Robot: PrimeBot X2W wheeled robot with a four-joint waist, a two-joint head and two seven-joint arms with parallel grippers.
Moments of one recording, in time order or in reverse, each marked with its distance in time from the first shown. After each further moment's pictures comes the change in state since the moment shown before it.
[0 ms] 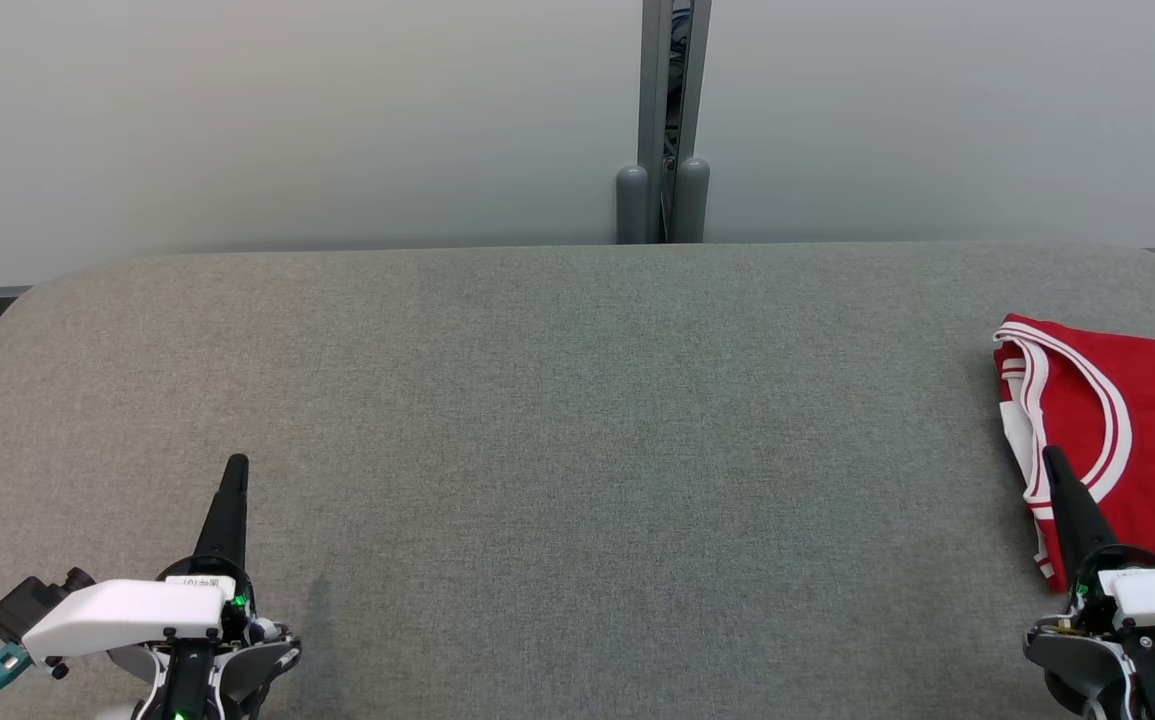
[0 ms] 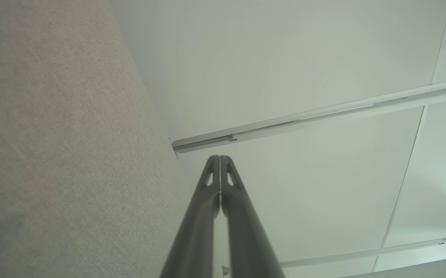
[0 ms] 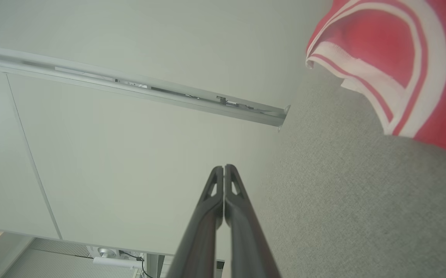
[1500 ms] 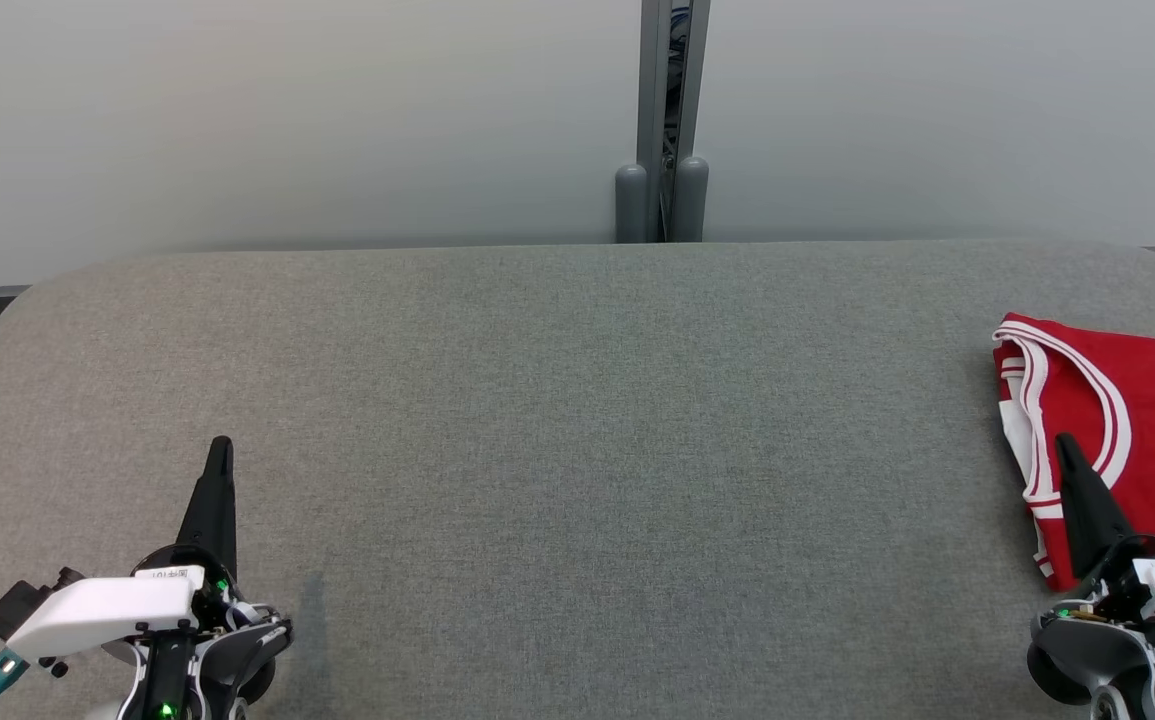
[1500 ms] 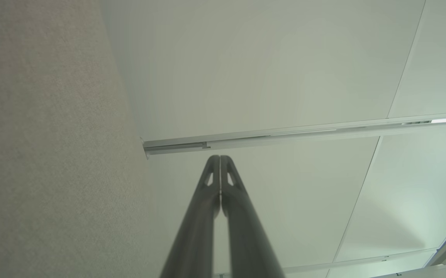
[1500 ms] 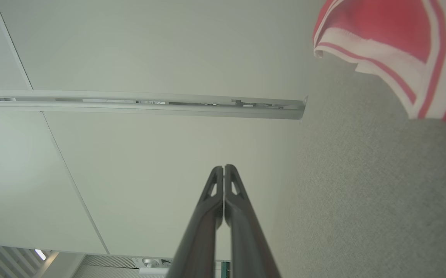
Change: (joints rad) left arm -0.021 -0.035 0.064 0.011 -0.123 -0.051 0.043; right arm -0.018 -0.002 -0.022 0.009 0.186 0.000 0.038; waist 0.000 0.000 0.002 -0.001
